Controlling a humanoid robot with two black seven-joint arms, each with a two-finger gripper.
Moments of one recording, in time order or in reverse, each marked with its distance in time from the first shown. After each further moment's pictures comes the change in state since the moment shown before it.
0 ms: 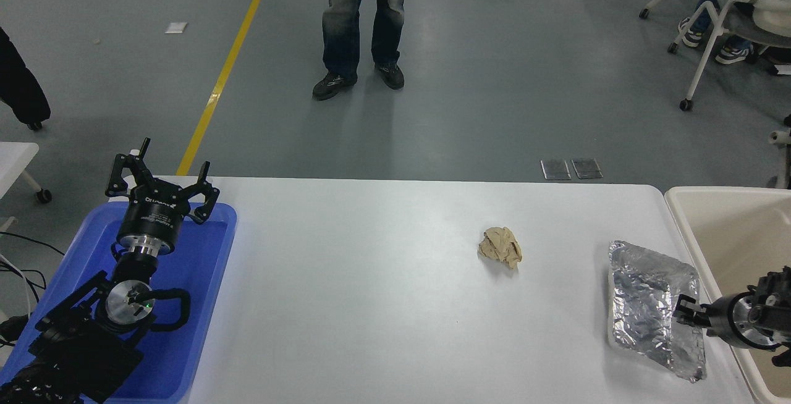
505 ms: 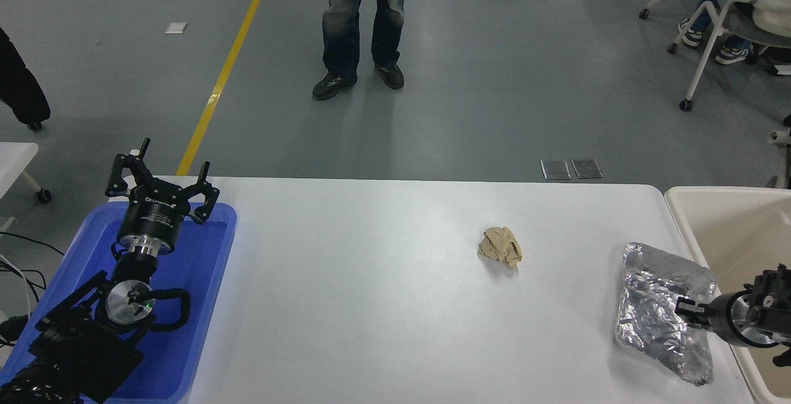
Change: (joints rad) left arm 0.000 0.000 0.000 0.000 0.000 0.000 0.000; right arm 0.027 -0.004 0.001 0.011 -0.029 0.003 0.001
